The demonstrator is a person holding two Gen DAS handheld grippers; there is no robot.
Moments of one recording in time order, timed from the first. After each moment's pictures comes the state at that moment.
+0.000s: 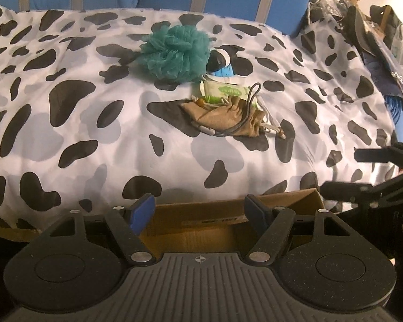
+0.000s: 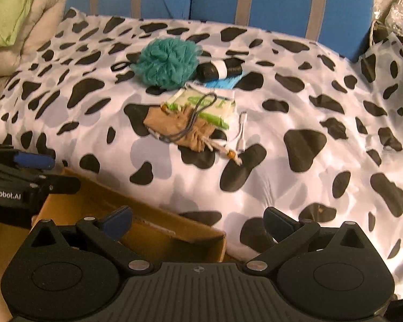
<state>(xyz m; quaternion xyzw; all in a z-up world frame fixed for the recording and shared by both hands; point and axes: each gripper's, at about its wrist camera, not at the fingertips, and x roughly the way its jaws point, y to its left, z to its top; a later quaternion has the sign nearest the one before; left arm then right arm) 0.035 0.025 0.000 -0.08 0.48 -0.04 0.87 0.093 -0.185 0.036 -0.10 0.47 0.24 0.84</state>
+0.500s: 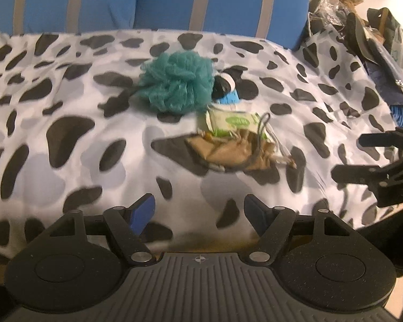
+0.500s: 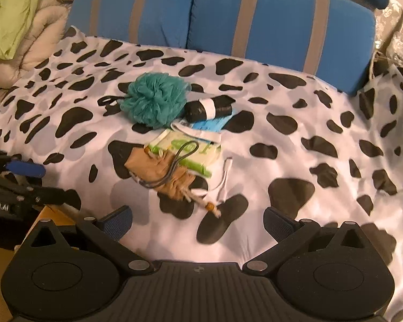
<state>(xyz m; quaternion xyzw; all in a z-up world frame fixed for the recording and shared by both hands) 0.074 0.033 0.006 -0.06 0.45 -0.04 0.89 0.142 -0.190 0.043 -0.11 0.42 0.25 0.86</state>
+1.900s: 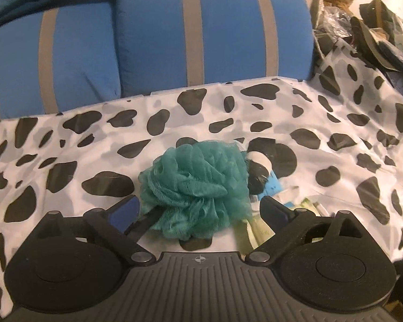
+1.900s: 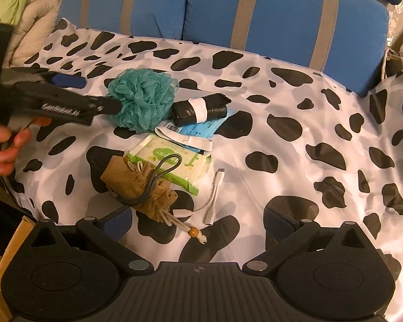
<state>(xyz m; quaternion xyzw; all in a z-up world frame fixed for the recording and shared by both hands) 0.207 0.041 -0.001 0.04 0.36 -0.05 0.93 0.190 -0.177 0.024 -0.12 0.45 0.25 0.85</state>
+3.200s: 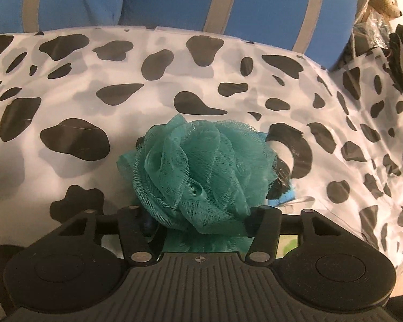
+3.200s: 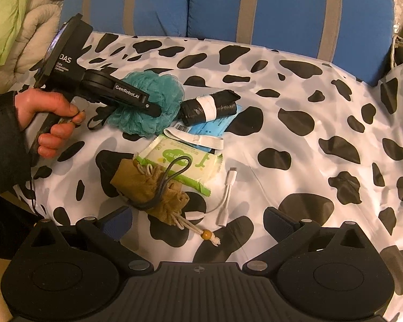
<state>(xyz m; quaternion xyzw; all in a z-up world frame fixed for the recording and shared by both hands) 0.270 0.075 -0.036 -0.09 0.48 -0.06 0.87 0.198 -0.175 0.022 -0.10 0.46 0.26 0.84</state>
